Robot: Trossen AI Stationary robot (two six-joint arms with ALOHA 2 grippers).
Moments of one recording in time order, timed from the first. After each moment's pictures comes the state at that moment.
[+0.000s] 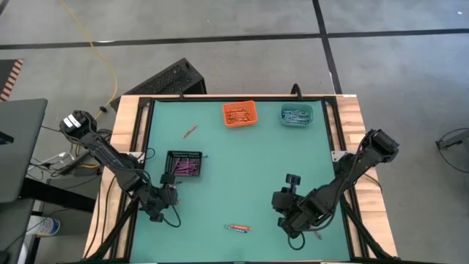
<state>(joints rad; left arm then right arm) -0.77 1.19 0.41 -0.27 -0.26 -0.57 0.70 1.66 1.24 -0.93 0.64 0.76</state>
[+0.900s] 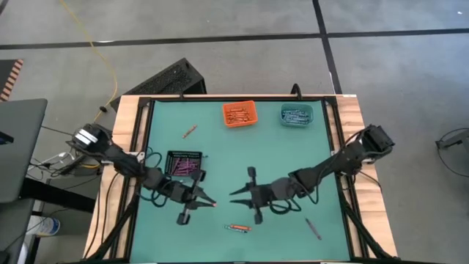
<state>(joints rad) -0.49 1.51 0.43 1.42 -0.16 0.24 0.45 1.66 0.98 0.51 0.34 -0.13</state>
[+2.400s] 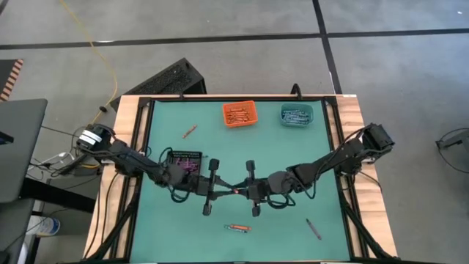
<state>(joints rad) -0.34 1.57 0.67 1.07 -0.20 0.32 0.38 1.65 0.98 0.48 0.34 -0.32</state>
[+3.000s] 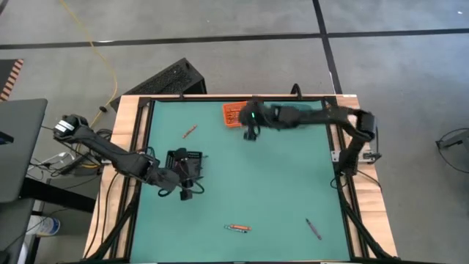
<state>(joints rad) -0.42 1.13 0.67 -0.23 -0.57 -0.30 -0.29 1.74 1.21 -0.22 0.30 -0.35</state>
